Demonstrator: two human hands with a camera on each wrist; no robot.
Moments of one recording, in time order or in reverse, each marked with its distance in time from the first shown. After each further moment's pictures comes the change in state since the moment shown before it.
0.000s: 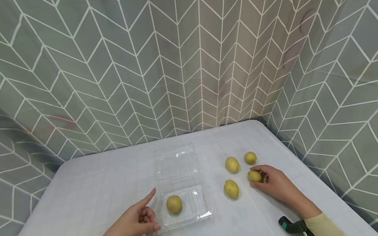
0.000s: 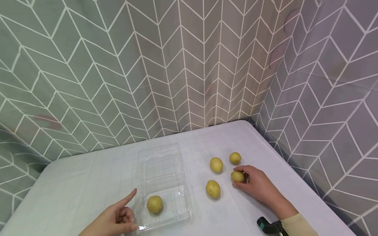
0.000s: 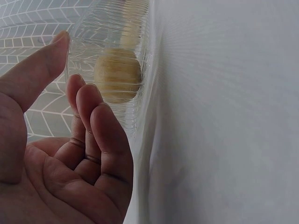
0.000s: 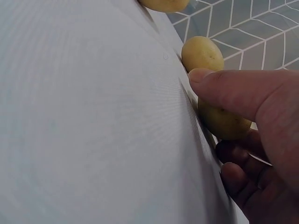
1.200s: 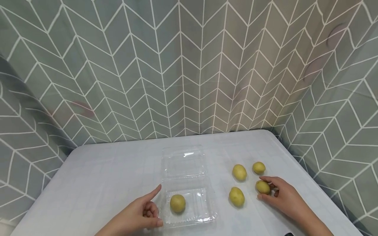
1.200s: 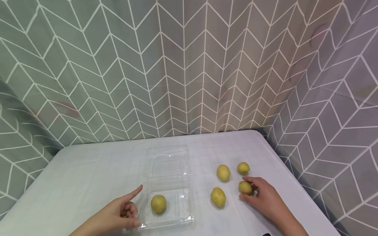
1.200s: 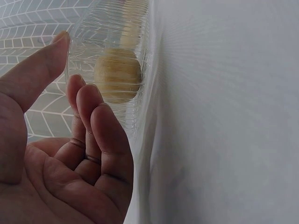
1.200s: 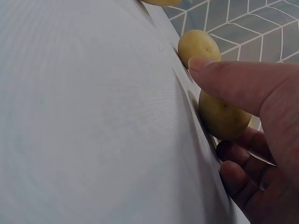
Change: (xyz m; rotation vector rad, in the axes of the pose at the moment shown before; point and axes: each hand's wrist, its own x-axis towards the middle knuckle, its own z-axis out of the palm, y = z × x) left_hand -0.005 0.002 -0.003 0.043 0.044 0.011; right_hand -0.006 -0.001 0.002 -0.019 0.064 -0.082
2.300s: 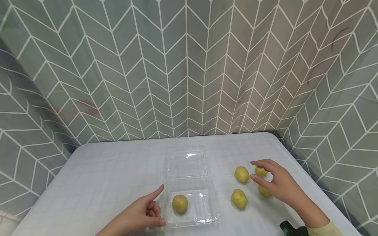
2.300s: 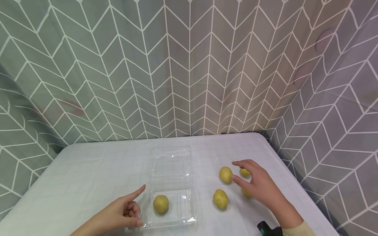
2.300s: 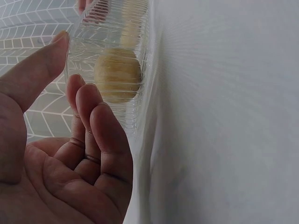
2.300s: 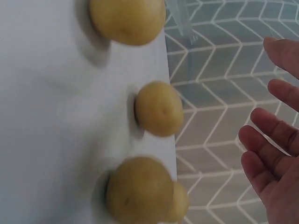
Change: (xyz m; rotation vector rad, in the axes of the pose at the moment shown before) left_hand -0.003 0.003 0.002 -0.015 0.030 -0.032; right_hand 0.044 -0.059 -0.024 -0.045 -0.011 -0.135
